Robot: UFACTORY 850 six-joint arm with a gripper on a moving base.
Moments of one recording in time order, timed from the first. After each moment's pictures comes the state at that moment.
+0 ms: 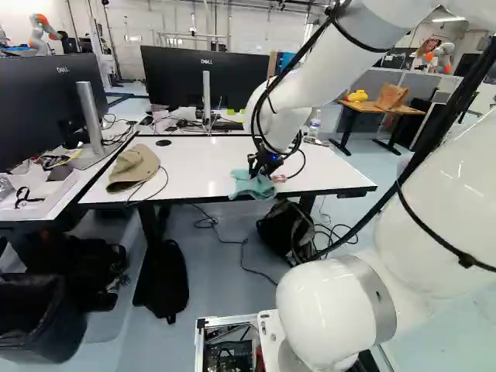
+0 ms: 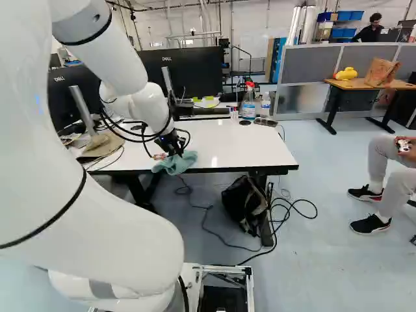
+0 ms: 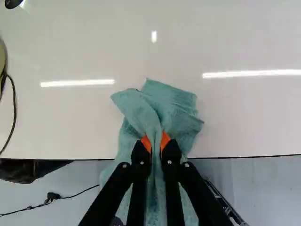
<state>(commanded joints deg) 6.0 7.8 -33.7 8.0 -14.6 0.0</state>
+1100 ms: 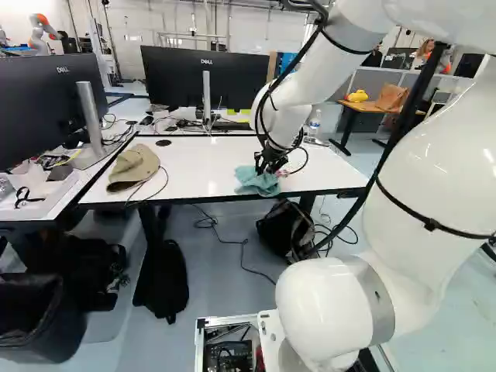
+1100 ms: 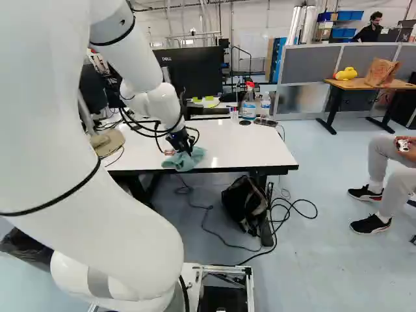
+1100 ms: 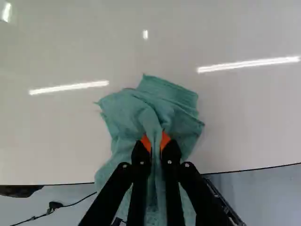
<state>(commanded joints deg) 0.7 0.4 -39.7 8.0 -14.6 0.0</state>
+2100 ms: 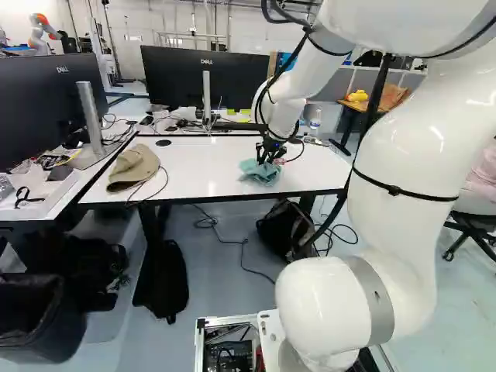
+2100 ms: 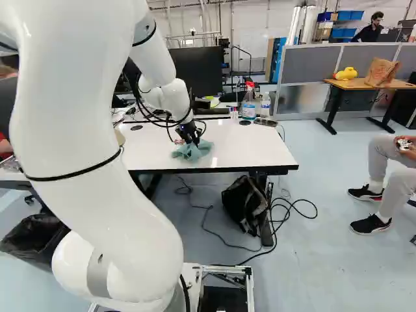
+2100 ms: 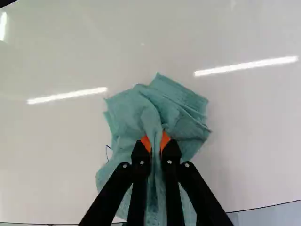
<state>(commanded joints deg) 0.2 -9.1 -50.0 8.0 -14.6 0.0</state>
